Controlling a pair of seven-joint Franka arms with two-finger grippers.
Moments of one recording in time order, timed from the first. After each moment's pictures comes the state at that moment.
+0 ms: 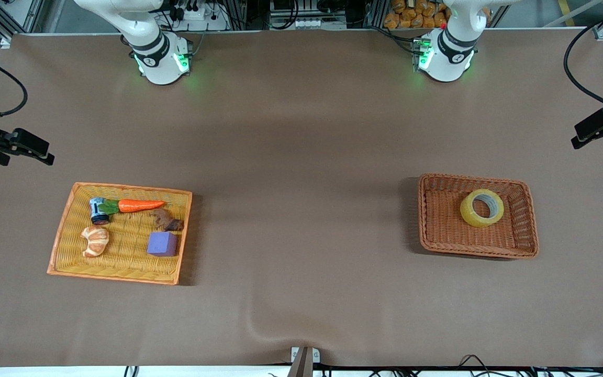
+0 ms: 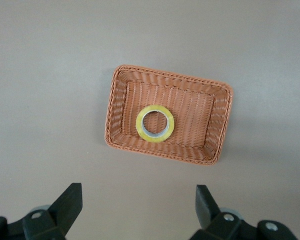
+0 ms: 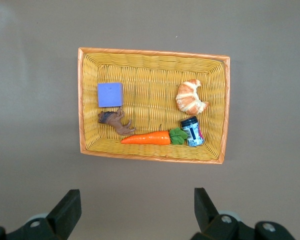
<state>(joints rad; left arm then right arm) 0.07 0.05 -0.06 -1.45 0.04 1.52 -0.07 -0.02 0.06 -0.02 -1.54 0.04 1.62 -0.03</state>
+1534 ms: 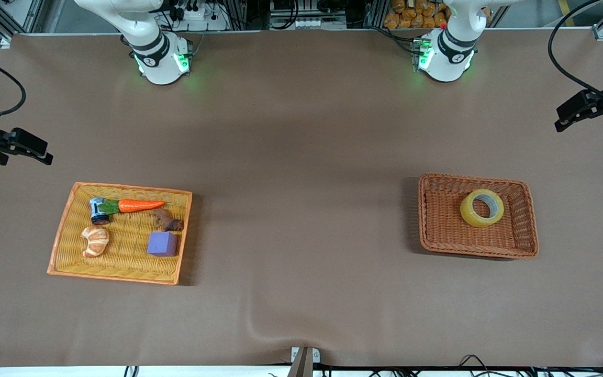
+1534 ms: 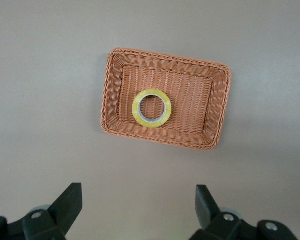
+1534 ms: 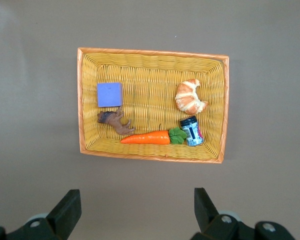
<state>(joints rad) 0.05 -0.07 -0.06 -1.61 0.04 1.55 -0.07 -0.02 0.06 -0.02 -1.54 0.04 1.61 -0.03</state>
